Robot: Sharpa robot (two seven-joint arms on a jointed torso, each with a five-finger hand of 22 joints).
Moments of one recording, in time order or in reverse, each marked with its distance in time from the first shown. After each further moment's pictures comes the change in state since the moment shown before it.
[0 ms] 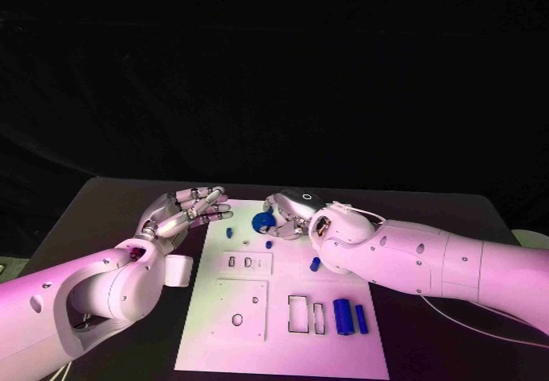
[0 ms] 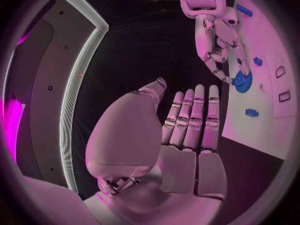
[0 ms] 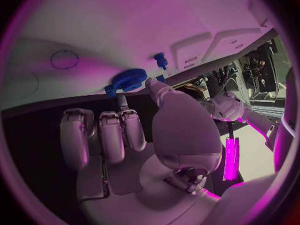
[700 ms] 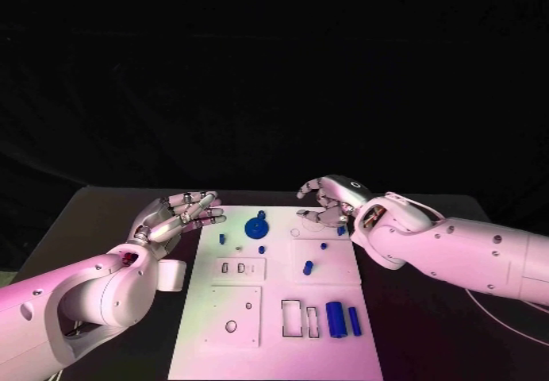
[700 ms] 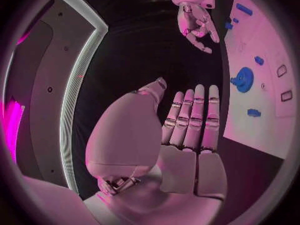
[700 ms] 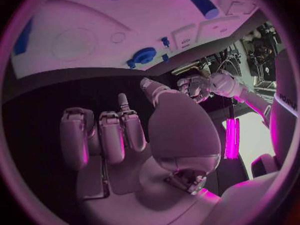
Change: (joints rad) left arm 0.000 -0.007 0.000 -0.011 0.000 0.000 -0.002; left_hand 0.000 0.000 0.000 0.000 0.000 0.000 0.000 0.000 0.000 0.000 0.000 -0.004 0.000 0.000 0.000 0.000 0.001 0.000 0.000 0.000 0.000 -0.001; right arm 0.050 -0.291 0.010 0.184 0.191 -0.068 0.123; right_hand 0.108 0.008 0.050 -0.054 -0.040 0.038 -0.006 -0.023 -0.002 0.003 -0.003 0.004 0.000 0.000 0.000 0.000 0.000 0.000 -0.007 -0.006 -0.029 0.000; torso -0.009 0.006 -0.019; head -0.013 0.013
